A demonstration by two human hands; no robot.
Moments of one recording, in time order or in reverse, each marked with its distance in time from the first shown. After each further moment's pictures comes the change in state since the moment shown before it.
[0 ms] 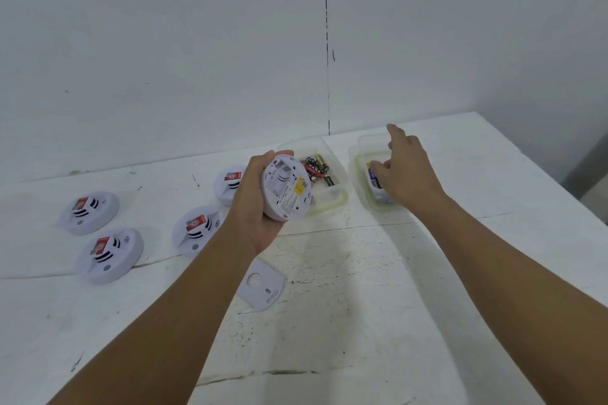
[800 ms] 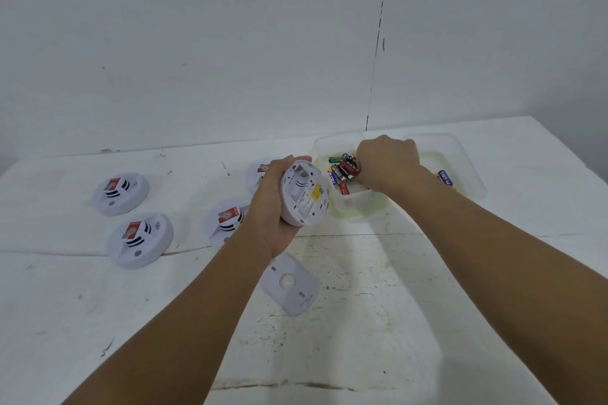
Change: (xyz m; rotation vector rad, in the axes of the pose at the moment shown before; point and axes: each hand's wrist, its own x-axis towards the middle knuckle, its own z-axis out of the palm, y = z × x) left_hand 0.008 0.008 -0.040 -0.045 0.122 -0.053; right_hand 0.038 -0.090 0.059 -0.794 -0.317 -0.143
